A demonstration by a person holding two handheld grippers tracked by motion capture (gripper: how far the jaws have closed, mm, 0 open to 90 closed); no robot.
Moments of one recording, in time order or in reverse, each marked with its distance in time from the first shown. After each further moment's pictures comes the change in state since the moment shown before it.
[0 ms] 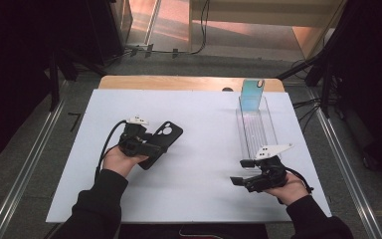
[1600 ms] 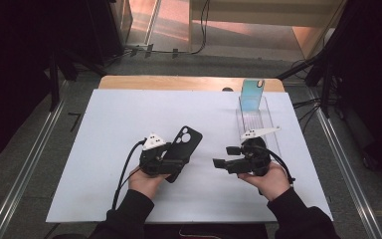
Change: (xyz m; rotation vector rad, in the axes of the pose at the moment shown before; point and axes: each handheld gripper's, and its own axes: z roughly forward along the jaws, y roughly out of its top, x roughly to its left) left arm -0.067 -0.031 0.031 -0.271 0.027 -0.004; right arm 0.021 0.060 0.013 -0.054 -0.010 0.189
